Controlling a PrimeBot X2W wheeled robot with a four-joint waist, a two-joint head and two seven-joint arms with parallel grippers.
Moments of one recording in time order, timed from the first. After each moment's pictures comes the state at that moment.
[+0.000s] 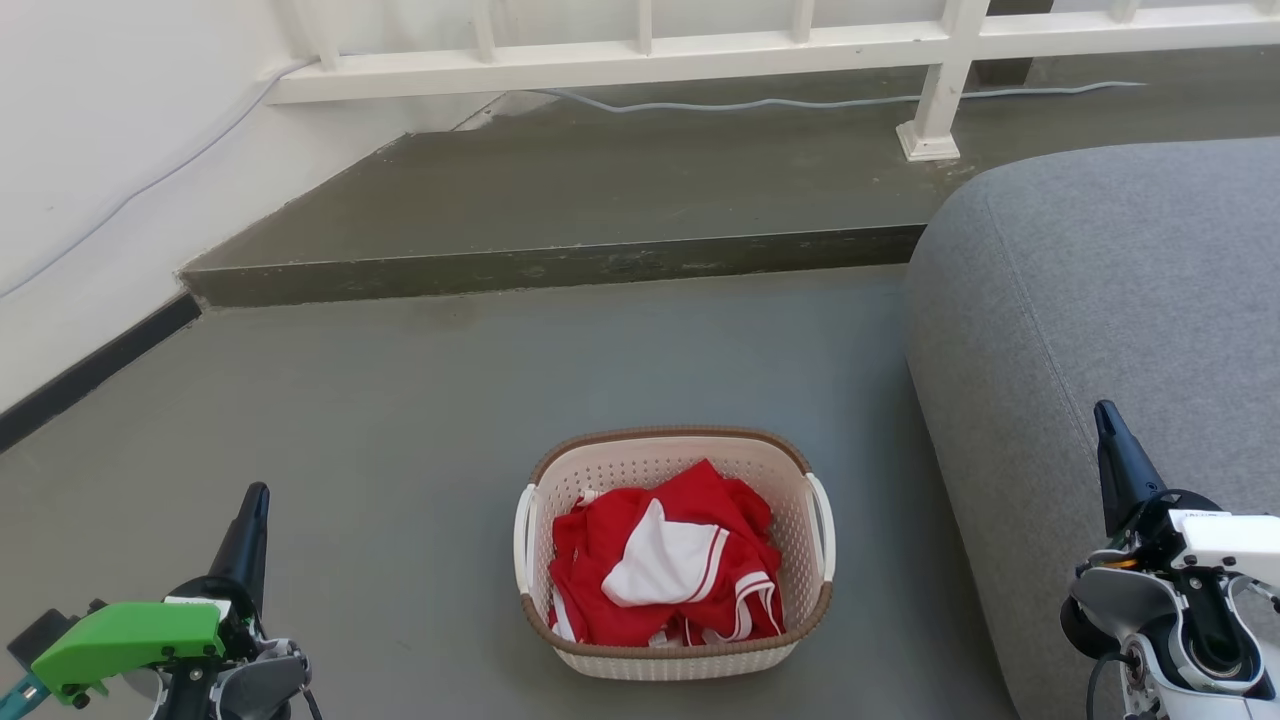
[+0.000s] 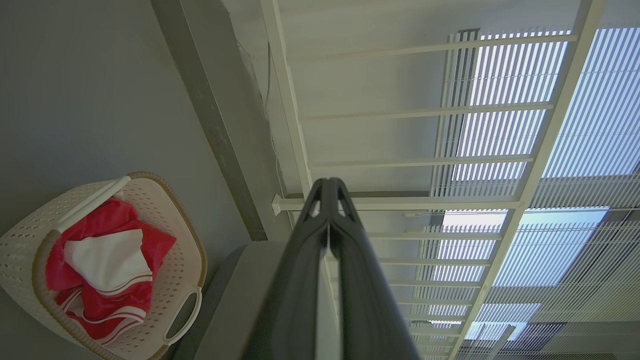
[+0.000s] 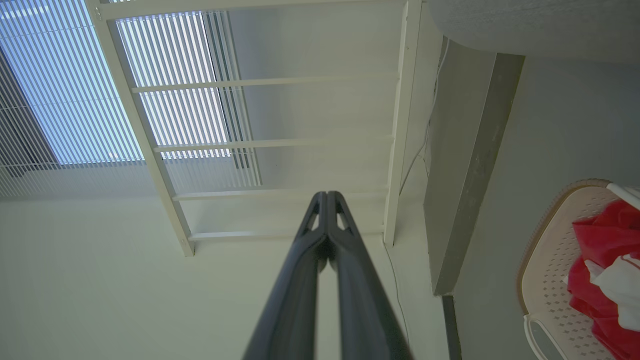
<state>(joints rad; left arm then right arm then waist) -0.06 0.04 0.09 0.28 -1.60 -0.12 0.11 -0.06 -0.04 -0.13 0.28 1.60 0.12 0.11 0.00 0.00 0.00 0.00</state>
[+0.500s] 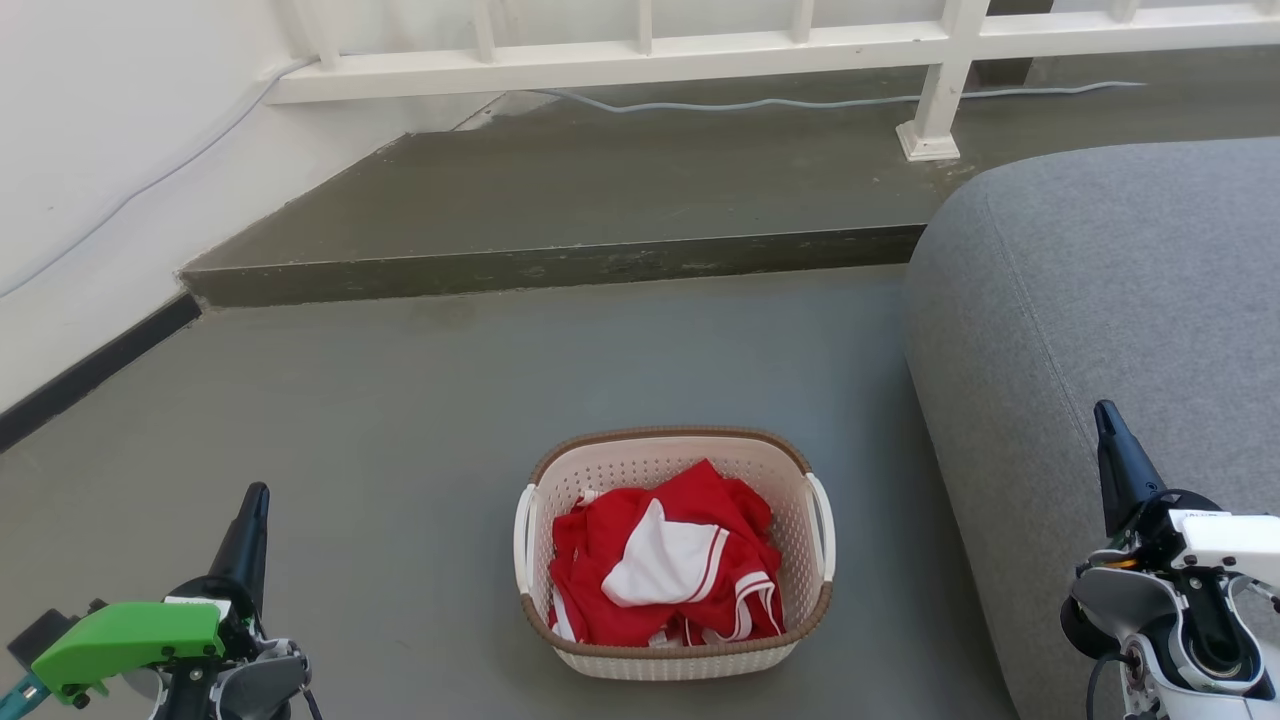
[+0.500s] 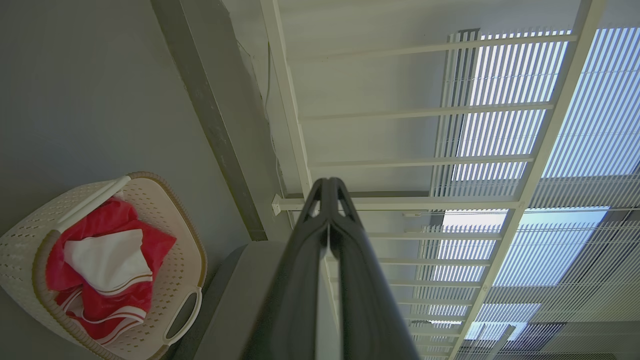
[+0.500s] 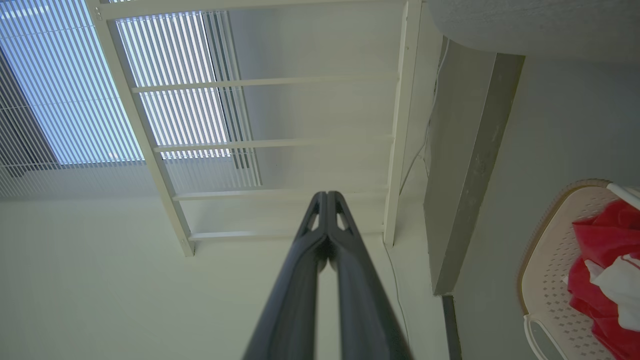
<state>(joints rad) -0.06 0.04 0.09 0.28 -1.60 -0.12 0.11 -0.06 -0.04 -0.13 0.28 1.60 0.12 0.11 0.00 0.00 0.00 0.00</state>
